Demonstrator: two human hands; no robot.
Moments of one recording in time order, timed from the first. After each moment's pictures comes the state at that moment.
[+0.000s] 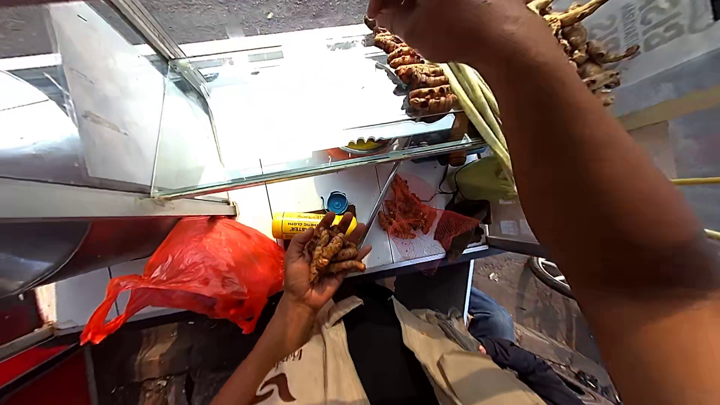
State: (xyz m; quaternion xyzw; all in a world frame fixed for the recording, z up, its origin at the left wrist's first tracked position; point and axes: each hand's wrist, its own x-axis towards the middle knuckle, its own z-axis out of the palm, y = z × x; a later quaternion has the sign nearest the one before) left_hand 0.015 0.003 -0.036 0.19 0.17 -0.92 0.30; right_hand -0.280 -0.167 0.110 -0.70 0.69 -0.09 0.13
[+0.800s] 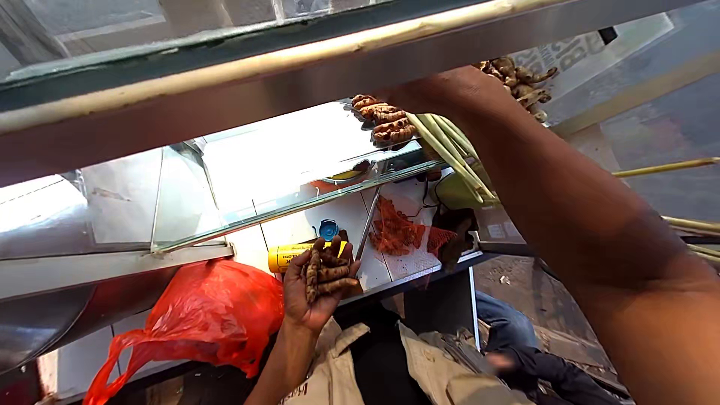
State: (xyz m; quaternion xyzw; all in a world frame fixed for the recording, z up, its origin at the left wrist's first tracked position) left_hand -0.002 -0.009 -0.025 0.23 0.22 -0.90 0.29; right_hand -0.300 -0.123 0.126 -0.73 0.67 -0.09 0.08
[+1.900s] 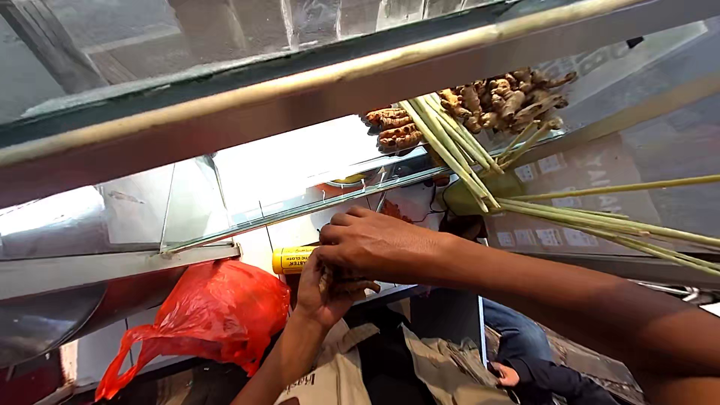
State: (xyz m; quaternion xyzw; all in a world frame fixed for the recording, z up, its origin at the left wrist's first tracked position) left_hand -0.021 -0.009 -0.004 0.25 0.08 -0.93 0.24; right_hand -0.184 -0.019 0.072 -0.89 0.43 -0.01 0.18
